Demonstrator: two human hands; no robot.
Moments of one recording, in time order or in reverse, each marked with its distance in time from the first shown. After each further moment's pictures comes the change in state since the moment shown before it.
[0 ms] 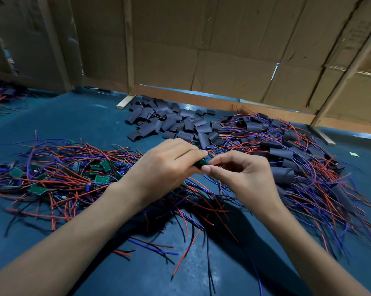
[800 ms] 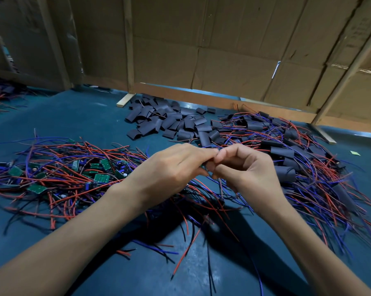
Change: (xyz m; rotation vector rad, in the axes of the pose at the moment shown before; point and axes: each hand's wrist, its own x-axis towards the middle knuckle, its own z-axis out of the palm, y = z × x) left_hand 0.003 0.008 0.002 -0.113 -0.014 0.047; right_hand -0.001 -0.009 -0.001 0.250 -0.071 0.022
